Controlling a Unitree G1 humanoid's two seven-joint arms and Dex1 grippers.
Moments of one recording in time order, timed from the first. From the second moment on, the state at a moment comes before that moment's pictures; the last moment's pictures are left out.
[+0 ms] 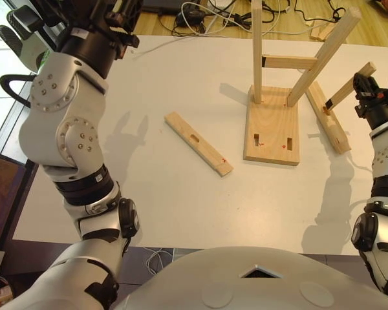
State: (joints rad) left arm -0.51 0.35 0.25 -0.44 -0.43 0.79 -0.20; right arm -0.41 -0.48 -0.32 0.56 0.42 0.13 0.54
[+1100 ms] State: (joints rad) left arm -0.44 0.32 0.27 -0.58 -0.45 0.81 -0.10; right arm 0.12 -0.41 -0.33 0.27 0.53 0.14 0.60
